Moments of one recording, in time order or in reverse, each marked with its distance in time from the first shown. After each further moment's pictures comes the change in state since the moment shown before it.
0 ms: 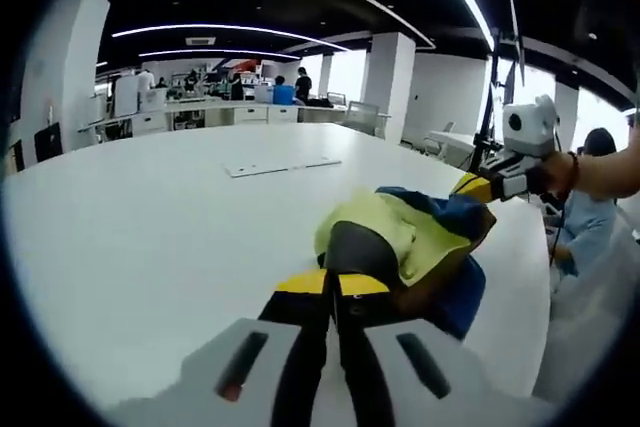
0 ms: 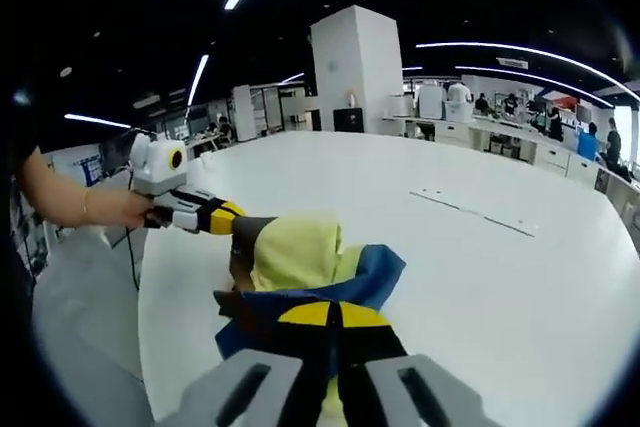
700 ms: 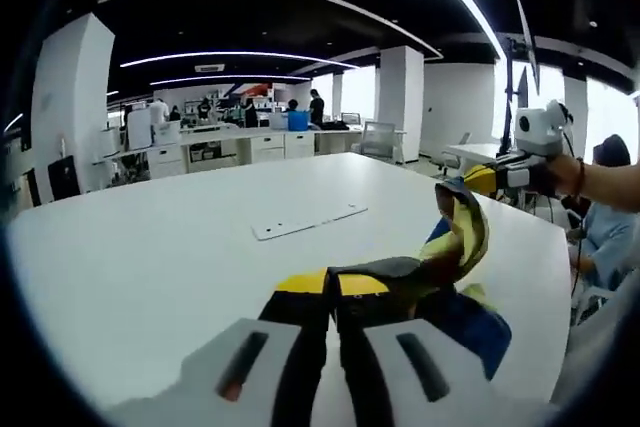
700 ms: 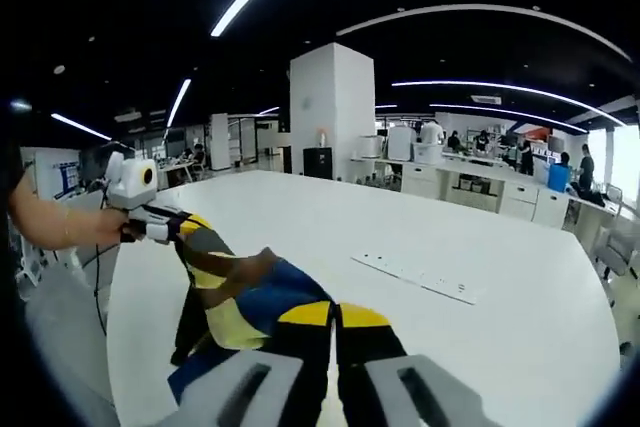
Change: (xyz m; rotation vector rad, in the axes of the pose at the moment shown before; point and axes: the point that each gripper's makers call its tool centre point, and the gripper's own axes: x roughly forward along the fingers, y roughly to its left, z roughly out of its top) left arm 0.029 0.035 0.093 0.092 -0.048 0.108; right arm -0.013 -0.089 0.085 -0.033 -0.148 -0.156
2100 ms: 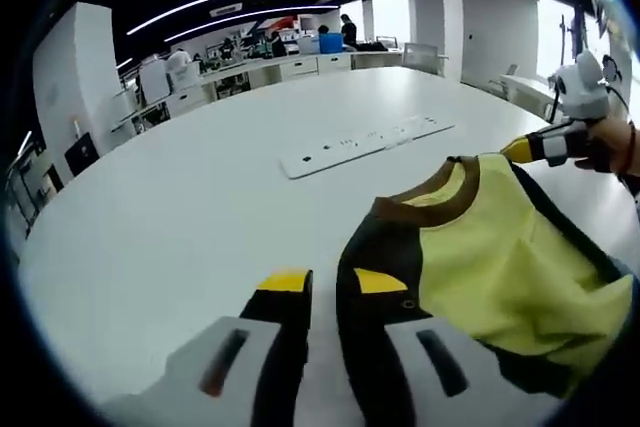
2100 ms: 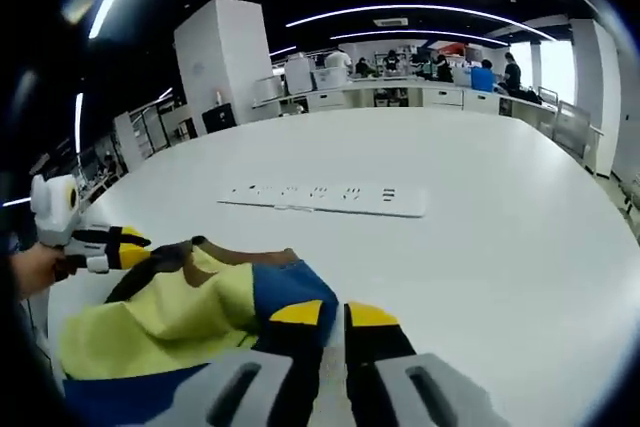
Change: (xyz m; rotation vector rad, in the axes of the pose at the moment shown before) left arm 0.143 0.070 -0.089 0.018 0.308 0.166; right arm 0.113 -0.119 -0.122 0.329 0.252 -0.291
